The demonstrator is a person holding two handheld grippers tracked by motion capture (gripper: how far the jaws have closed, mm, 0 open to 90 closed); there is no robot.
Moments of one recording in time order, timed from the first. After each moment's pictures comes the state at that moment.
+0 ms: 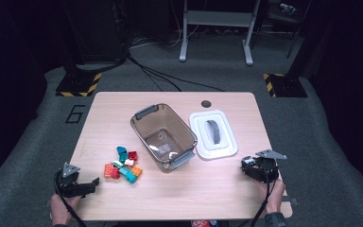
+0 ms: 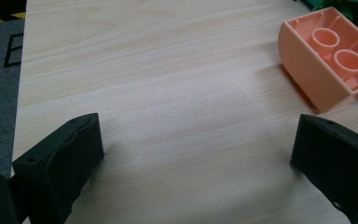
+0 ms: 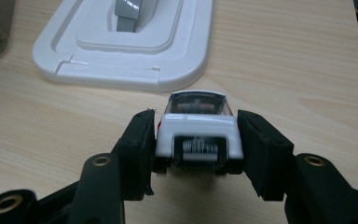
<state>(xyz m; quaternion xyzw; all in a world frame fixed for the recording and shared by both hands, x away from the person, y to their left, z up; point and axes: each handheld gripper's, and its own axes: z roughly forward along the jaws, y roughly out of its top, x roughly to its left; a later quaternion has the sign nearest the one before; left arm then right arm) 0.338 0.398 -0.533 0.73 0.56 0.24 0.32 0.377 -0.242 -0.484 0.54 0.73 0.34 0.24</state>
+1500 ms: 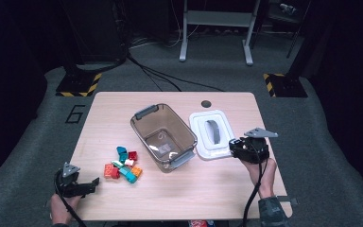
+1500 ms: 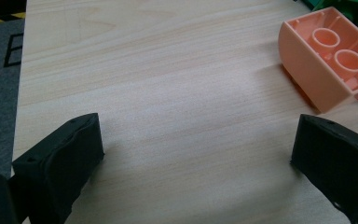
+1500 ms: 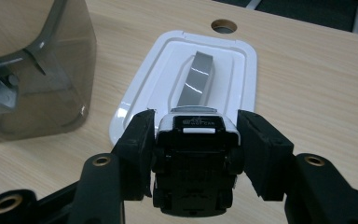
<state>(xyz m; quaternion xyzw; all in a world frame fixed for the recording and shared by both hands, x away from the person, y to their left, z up) 0.338 0.398 -0.533 0.73 0.56 0.24 0.32 0.404 -0.196 -0.411 0.47 0.76 0.38 0.24</state>
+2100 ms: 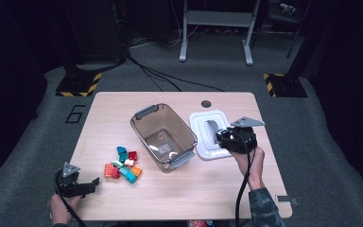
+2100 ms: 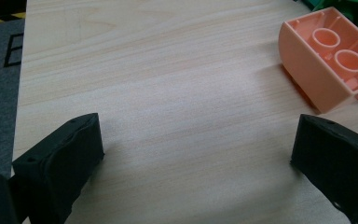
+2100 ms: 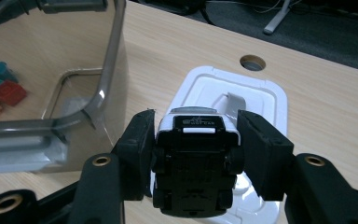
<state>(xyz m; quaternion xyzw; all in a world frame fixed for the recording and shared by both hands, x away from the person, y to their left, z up) 0.339 0.398 -0.533 0.73 0.56 0.24 0.32 0.421 -0.157 -0.384 0.43 0.77 0.41 0.23</state>
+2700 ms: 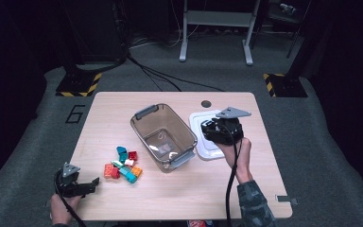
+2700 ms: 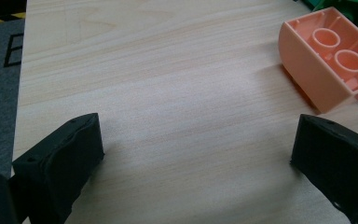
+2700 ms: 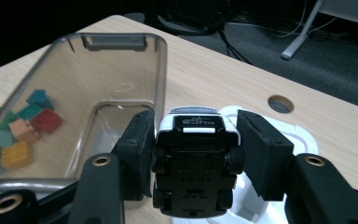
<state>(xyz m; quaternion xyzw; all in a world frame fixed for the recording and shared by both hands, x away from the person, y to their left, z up) 0.339 0.398 -0.533 0.73 0.56 0.24 0.32 0.430 -0.113 -0.355 0.39 0.77 0.44 0.23</state>
